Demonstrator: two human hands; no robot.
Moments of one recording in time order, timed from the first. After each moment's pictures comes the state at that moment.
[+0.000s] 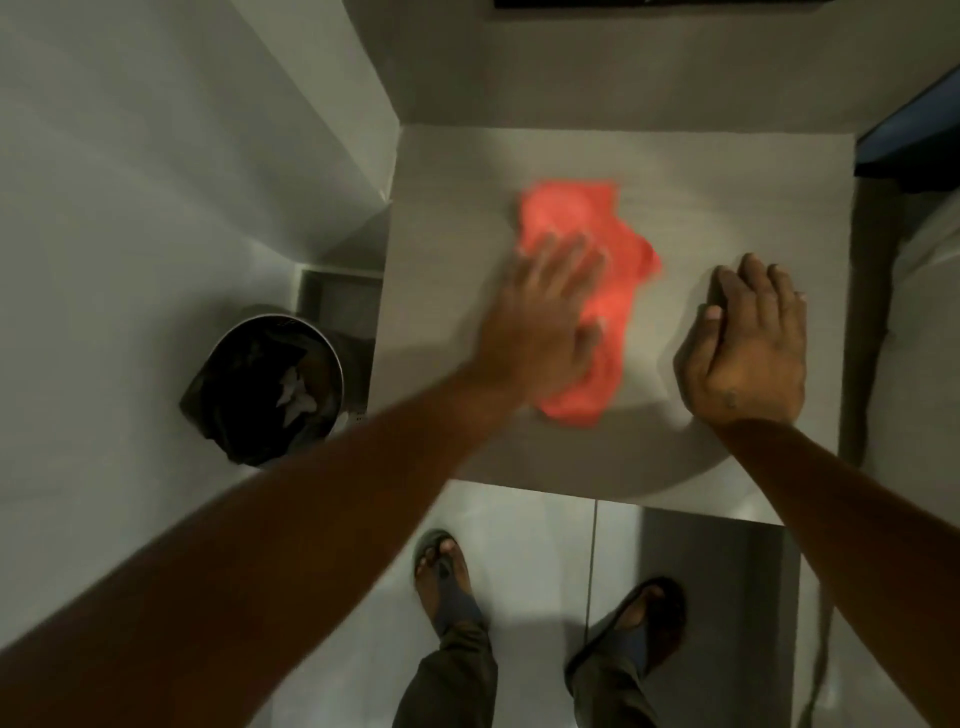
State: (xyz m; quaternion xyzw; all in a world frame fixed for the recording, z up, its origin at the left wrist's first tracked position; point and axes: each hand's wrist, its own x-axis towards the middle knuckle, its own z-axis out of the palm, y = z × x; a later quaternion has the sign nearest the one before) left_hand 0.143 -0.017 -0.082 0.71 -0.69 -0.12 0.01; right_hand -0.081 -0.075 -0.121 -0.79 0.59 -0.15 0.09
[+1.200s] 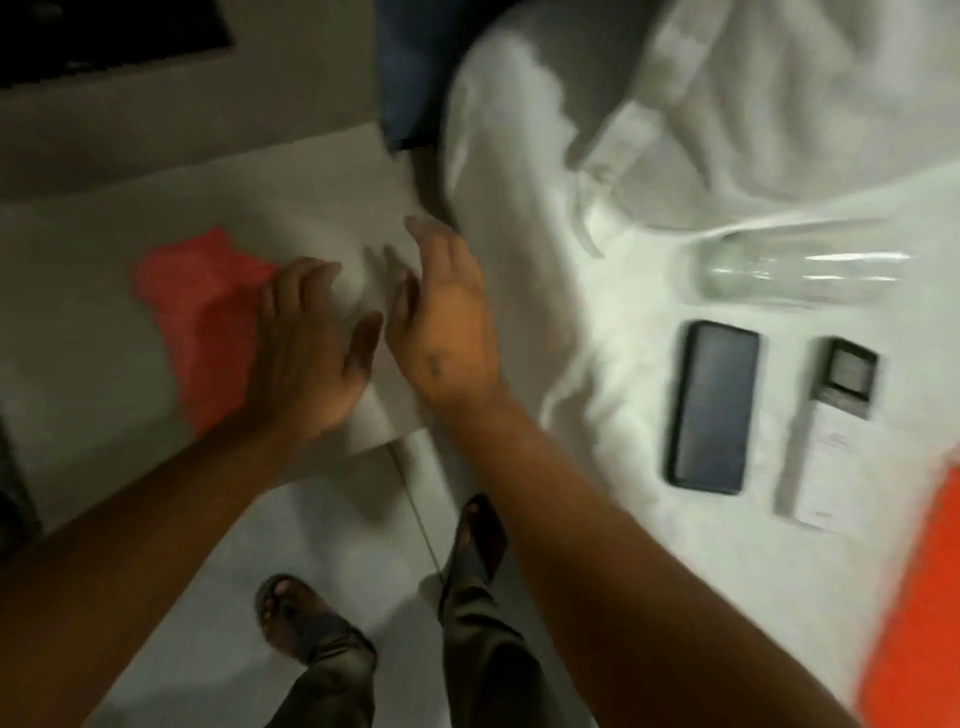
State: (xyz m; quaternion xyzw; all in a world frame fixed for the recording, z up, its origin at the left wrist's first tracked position) left_hand 0.000 -0.019 0.000 0.68 -0.71 -0.15 0.13; right_hand -0.148 -0.039 0.051 -0.66 0.64 -0.29 0.28
